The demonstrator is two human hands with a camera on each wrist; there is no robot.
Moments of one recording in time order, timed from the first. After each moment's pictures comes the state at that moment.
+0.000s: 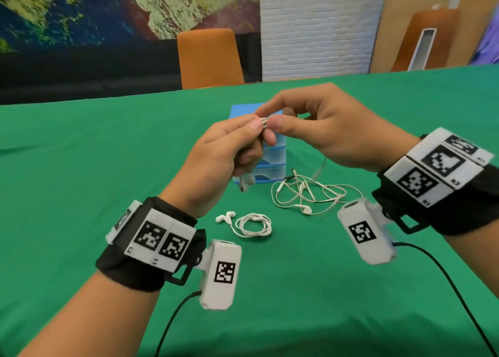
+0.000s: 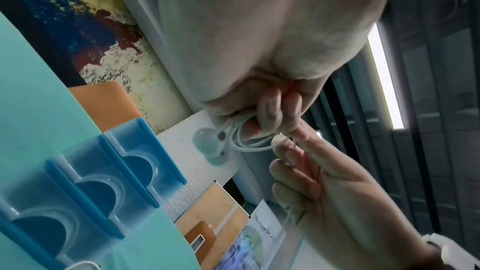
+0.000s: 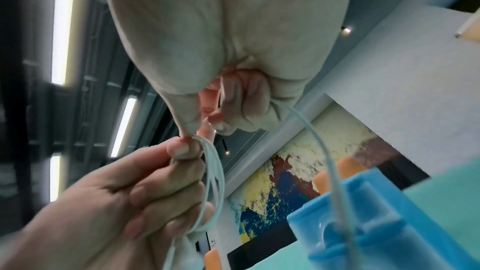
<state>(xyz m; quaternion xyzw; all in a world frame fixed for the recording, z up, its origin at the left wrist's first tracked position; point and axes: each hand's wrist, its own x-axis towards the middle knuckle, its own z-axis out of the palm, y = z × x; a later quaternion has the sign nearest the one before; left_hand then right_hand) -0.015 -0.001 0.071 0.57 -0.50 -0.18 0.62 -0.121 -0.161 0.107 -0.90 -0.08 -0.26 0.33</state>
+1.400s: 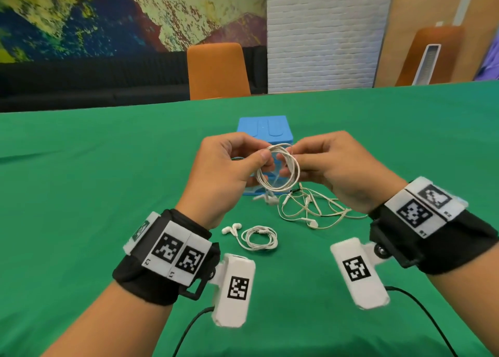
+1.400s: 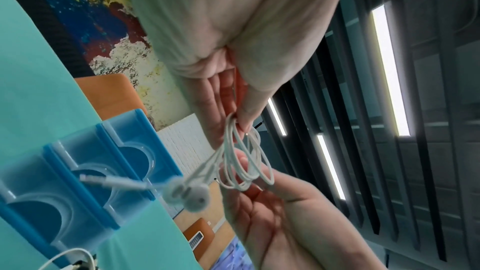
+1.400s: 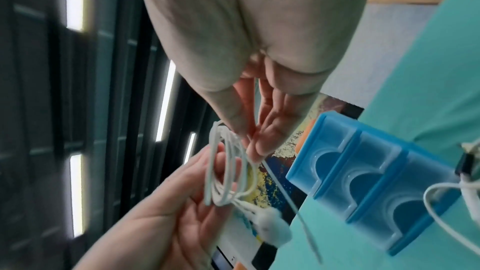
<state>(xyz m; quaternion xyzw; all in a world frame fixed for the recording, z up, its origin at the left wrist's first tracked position) -0.008 -0.007 0.060 0.63 -0.38 -0.10 0.67 -0.110 -0.165 0.063 -0.73 0.08 -0.22 0.64</state>
